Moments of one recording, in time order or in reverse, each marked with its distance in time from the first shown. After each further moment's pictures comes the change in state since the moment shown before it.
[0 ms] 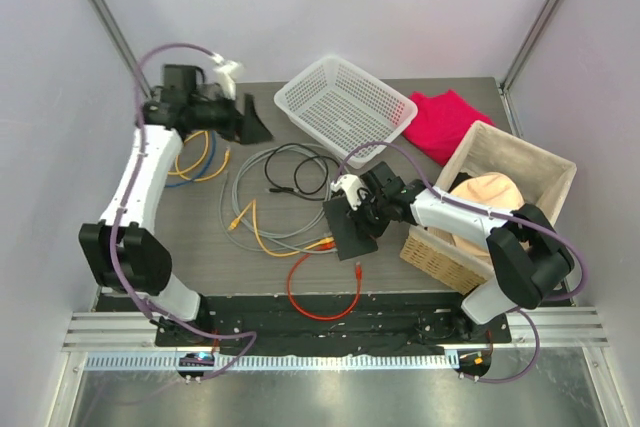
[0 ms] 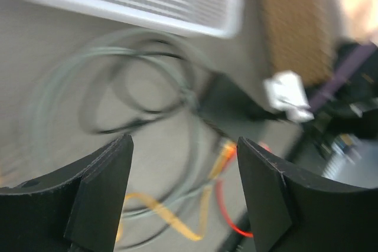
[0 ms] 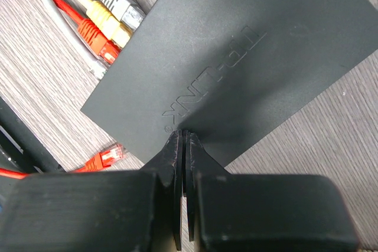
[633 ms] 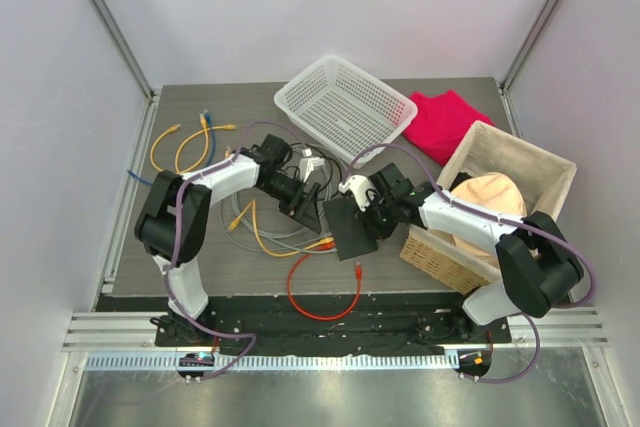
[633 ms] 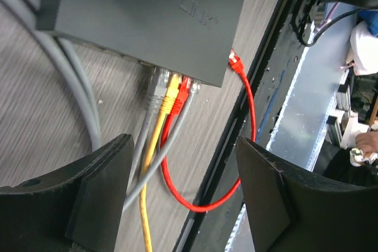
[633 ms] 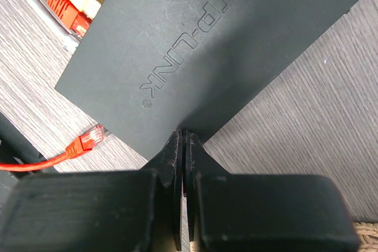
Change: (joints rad) left arm -0.426 0.243 -0.471 0.153 0.171 0.064; right arm -0.035 -0.057 -0.046 -0.018 0.034 -0.031
